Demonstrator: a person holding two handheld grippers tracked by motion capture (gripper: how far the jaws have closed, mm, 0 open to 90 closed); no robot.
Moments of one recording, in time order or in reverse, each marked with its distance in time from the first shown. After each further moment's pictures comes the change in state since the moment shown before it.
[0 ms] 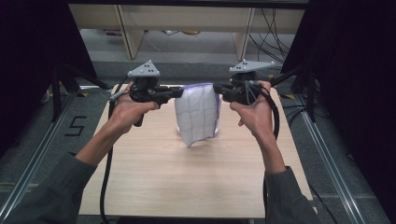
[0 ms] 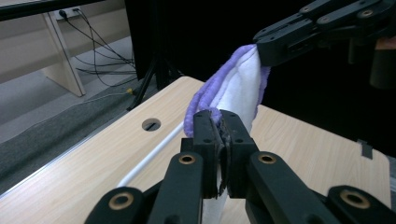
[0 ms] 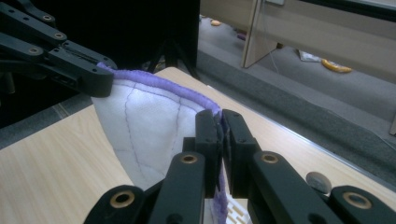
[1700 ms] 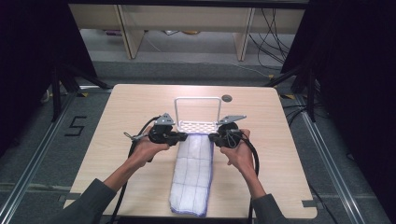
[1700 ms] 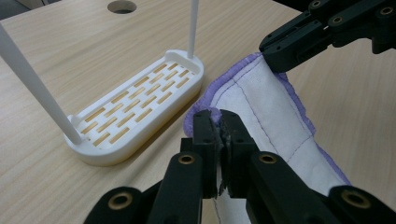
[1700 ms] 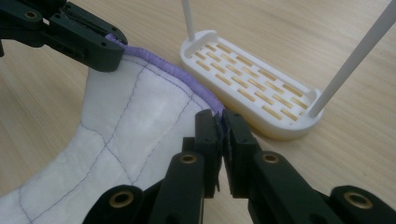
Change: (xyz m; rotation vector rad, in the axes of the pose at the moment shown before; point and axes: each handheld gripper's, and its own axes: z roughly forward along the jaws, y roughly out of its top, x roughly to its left) left arm -0.003 -0.158 0.074 0.209 -0.027 -0.071; right arm 0.008 -0.159 0.085 0.253 0.042 0.086
